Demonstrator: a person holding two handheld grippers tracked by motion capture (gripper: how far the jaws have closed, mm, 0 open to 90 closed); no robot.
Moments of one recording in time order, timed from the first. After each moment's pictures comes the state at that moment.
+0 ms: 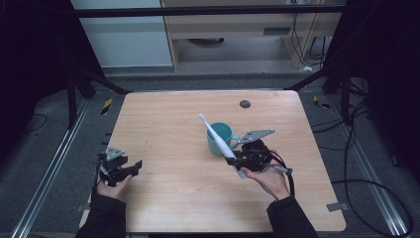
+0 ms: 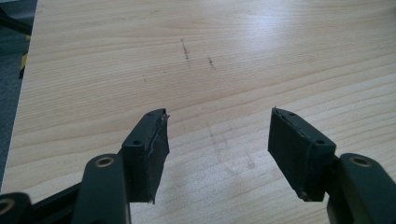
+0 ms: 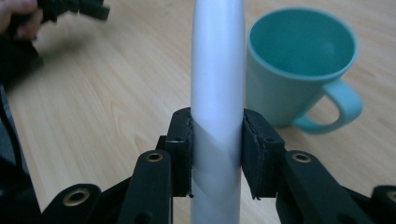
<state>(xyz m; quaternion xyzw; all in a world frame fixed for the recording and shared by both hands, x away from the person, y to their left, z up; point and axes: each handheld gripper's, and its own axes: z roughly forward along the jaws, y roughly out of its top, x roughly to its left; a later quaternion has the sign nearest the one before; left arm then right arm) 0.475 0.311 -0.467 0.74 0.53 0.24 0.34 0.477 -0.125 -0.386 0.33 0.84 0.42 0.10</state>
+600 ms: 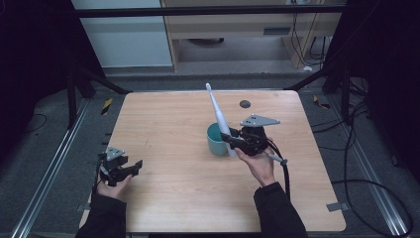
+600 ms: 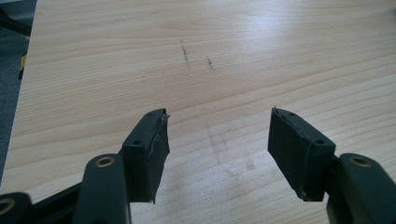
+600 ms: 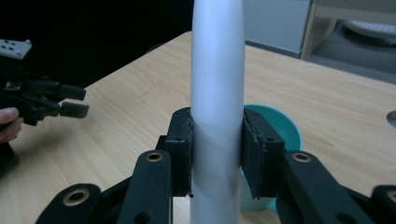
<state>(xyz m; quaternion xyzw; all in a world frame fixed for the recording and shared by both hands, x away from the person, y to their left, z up) 0.475 0.311 -0.466 0.74 0.53 0.24 0.34 0.503 -0.116 -0.371 0.37 0.76 0.52 0.16</state>
